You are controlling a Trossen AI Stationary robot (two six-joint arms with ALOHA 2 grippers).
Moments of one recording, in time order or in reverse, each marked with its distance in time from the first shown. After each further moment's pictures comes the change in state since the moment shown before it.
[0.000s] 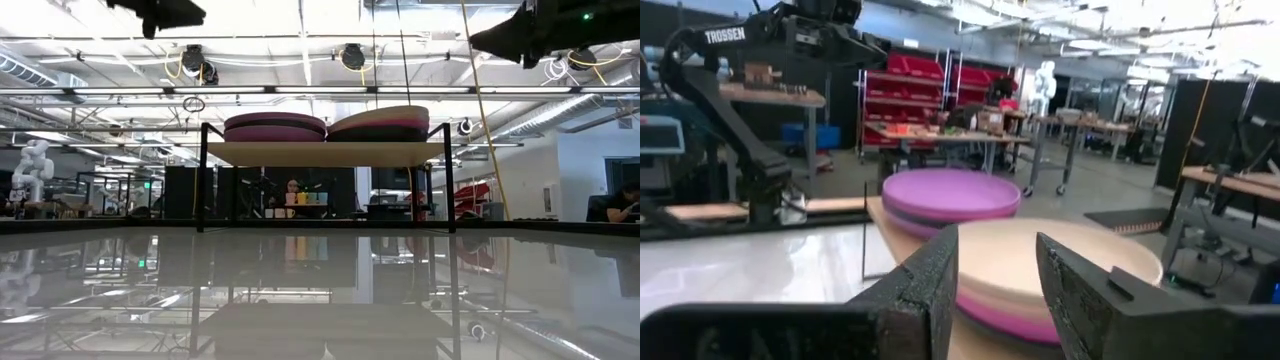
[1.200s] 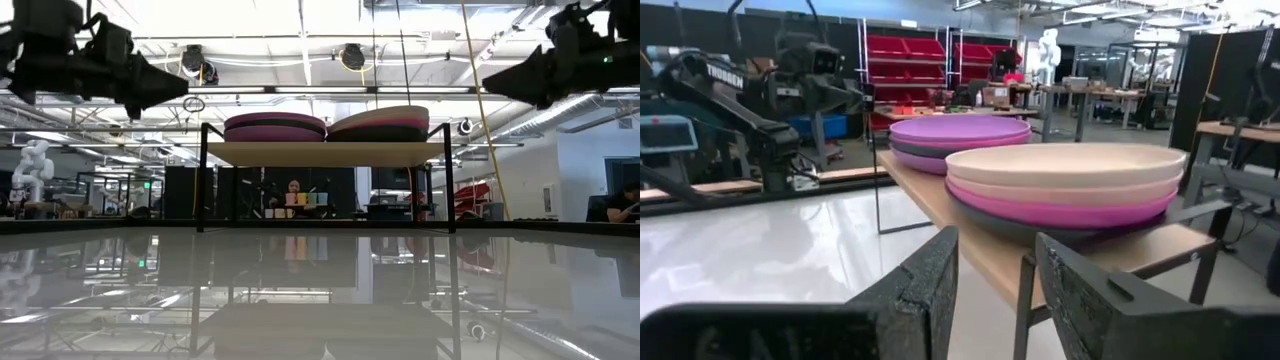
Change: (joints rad) left arm -0.043 -0.317 -0.771 0.618 0.054 -0.164; right arm 0.001 -0.249 -0.214 -0.092 -0.001 0.090
